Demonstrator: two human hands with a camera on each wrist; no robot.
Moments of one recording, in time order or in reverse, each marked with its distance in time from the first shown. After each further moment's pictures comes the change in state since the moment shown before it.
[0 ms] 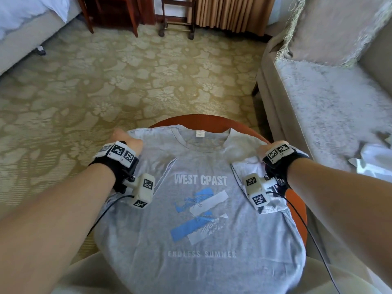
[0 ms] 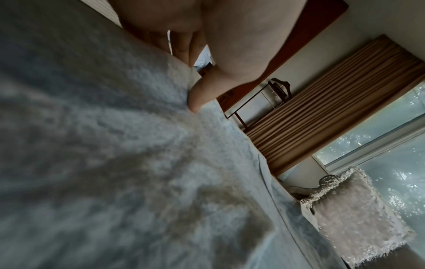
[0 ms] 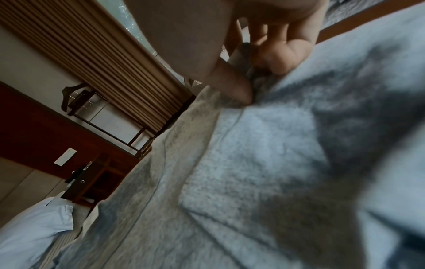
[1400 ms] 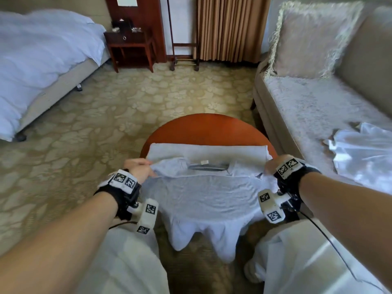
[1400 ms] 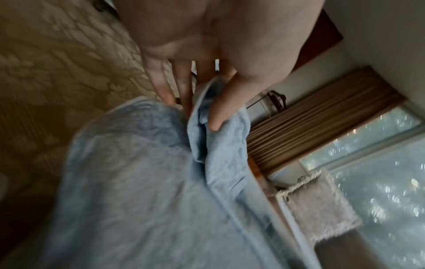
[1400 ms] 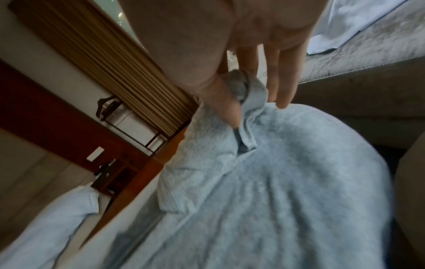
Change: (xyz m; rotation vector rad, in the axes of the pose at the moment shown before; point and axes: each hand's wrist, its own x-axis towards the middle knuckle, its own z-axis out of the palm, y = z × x) left_hand -0.193 -0.127 -0.071 -0.347 -0.232 0.149; right_hand -0.155 0.123 0.031 -0.117 0.130 -0.042
